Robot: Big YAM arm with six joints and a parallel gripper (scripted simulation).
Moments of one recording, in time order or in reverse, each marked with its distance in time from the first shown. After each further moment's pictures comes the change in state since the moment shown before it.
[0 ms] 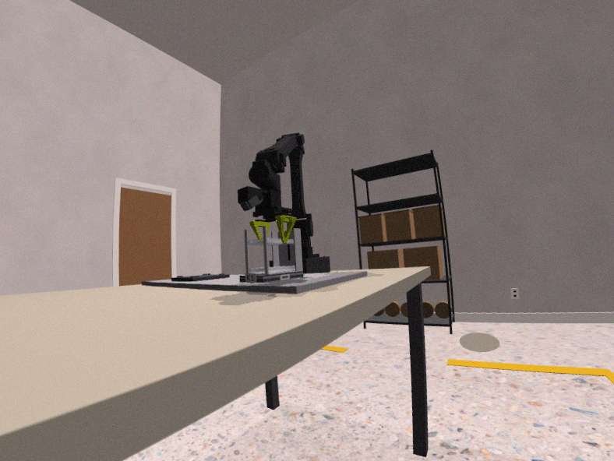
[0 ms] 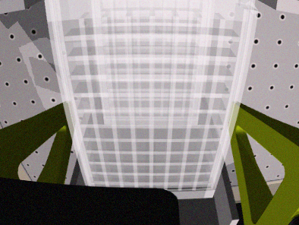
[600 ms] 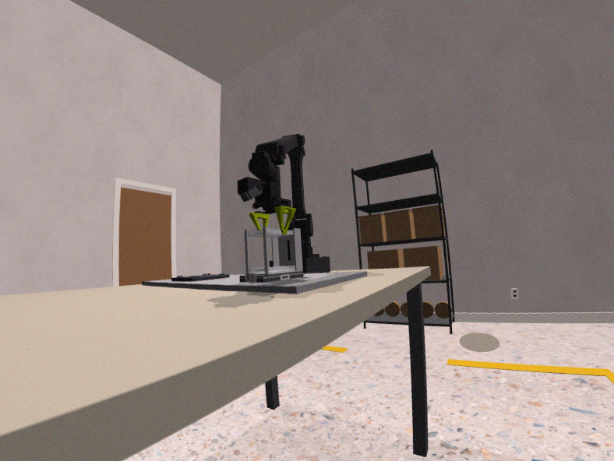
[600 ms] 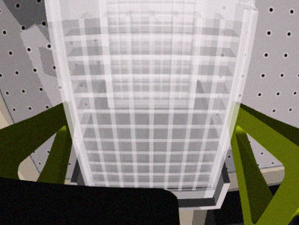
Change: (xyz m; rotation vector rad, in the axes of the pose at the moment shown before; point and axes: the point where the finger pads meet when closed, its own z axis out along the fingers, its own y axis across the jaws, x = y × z) arm 0.000 0.000 -0.025 0.000 0.002 0.000
